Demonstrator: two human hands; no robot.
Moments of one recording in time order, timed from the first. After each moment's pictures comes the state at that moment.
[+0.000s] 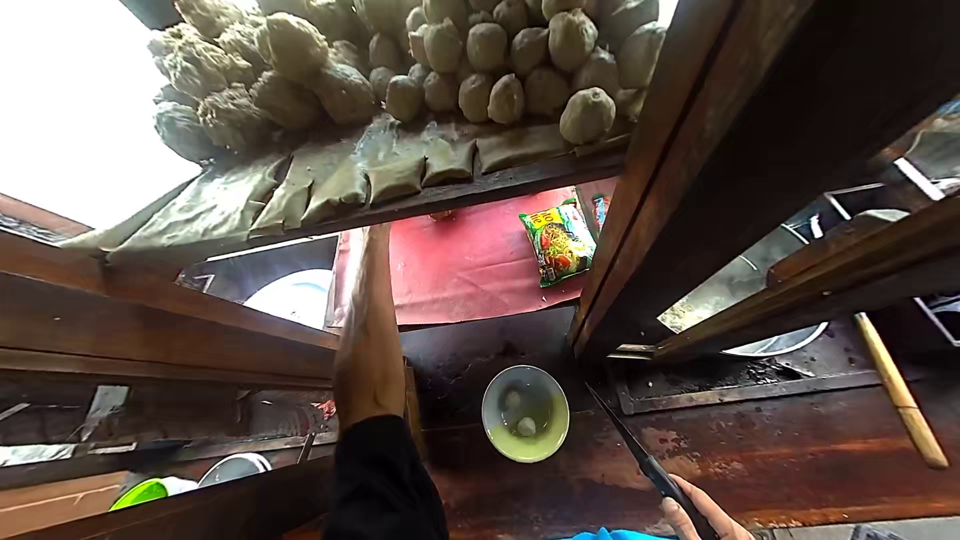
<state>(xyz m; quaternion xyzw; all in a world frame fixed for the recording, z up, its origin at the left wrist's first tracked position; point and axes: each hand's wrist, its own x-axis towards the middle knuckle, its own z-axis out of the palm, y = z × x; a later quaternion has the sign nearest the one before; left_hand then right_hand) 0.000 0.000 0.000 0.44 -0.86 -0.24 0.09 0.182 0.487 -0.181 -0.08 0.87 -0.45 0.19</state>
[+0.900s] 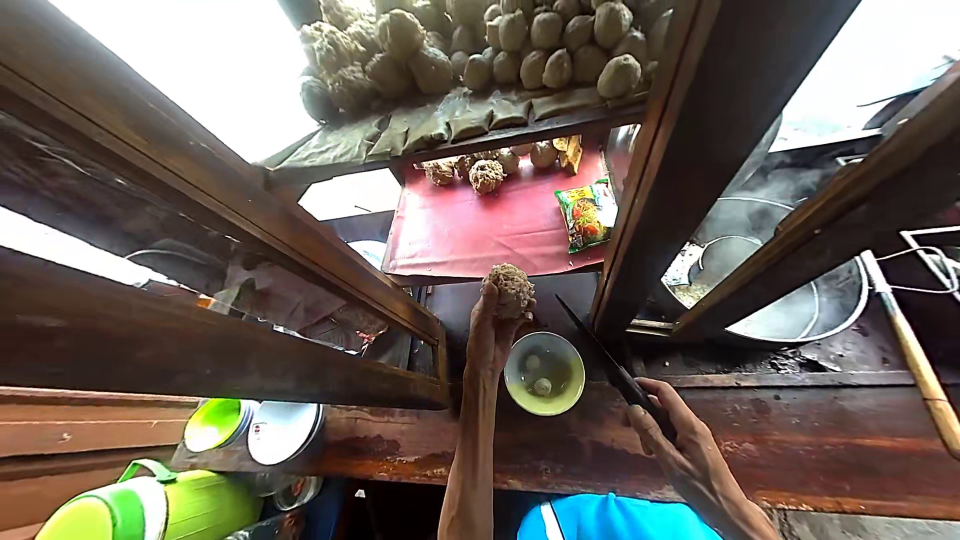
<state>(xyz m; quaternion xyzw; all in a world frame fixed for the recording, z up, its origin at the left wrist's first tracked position) 0.165 0.146 -0.112 0.15 -0.39 -0.88 0.24 0.156 0.430 -0.135 -0.25 0.77 -0.56 0.18</state>
